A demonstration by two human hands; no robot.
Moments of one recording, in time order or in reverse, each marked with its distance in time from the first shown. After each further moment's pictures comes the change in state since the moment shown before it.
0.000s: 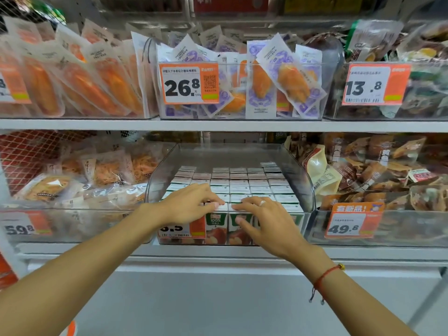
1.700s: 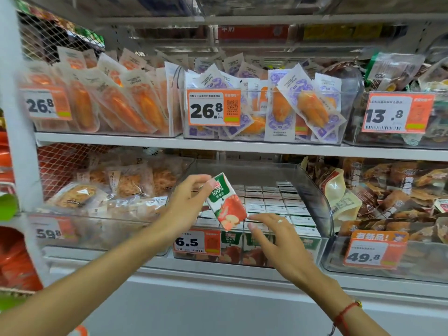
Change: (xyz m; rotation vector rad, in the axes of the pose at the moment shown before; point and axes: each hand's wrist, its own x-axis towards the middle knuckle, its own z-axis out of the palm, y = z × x) left_hand -0.049 0.043 -0.036 -0.883 0.597 -0.297; right_hand -0.003 -0.022 -0.013 0.372 0.080 0.111
